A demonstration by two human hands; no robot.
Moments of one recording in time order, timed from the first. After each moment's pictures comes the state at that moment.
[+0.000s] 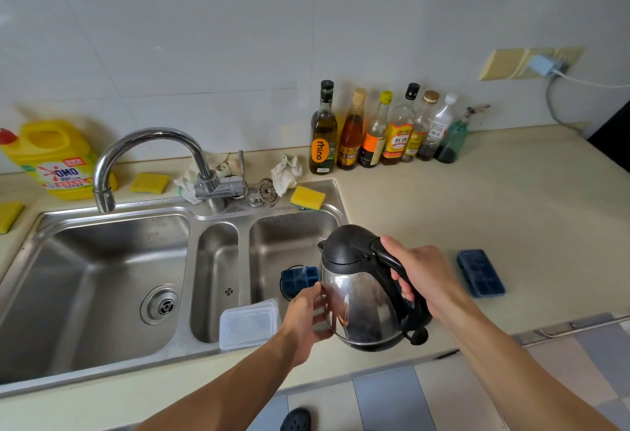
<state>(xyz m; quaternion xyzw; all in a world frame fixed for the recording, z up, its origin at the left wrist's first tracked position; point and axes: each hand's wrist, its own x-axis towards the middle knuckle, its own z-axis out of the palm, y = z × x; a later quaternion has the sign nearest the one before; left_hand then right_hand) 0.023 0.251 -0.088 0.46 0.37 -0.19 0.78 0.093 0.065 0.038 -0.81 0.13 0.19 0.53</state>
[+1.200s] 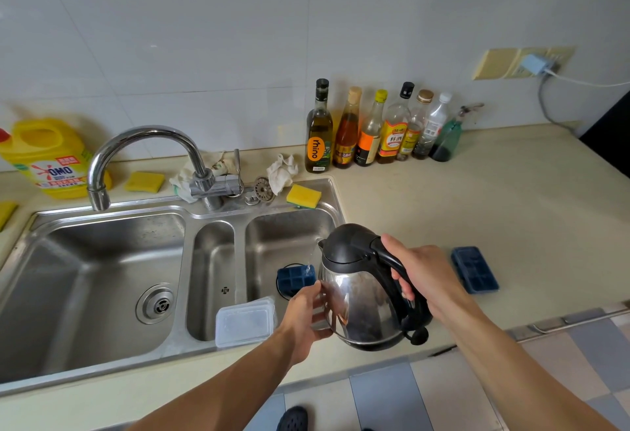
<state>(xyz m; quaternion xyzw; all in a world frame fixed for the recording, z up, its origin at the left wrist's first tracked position) 0.024 0.246 -0.094 0.47 0.36 -0.20 0.78 0.087 0.057 0.041 -0.82 0.13 0.19 0.53</state>
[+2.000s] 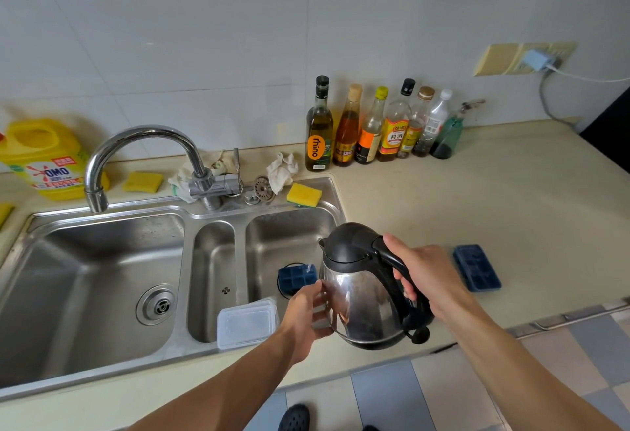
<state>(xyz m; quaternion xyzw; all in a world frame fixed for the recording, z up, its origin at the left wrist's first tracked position) 0.026 0.251 -0.095 0.48 0.35 -0.20 0.78 0.091 0.059 0.033 -0.82 0.13 0.18 0.53</state>
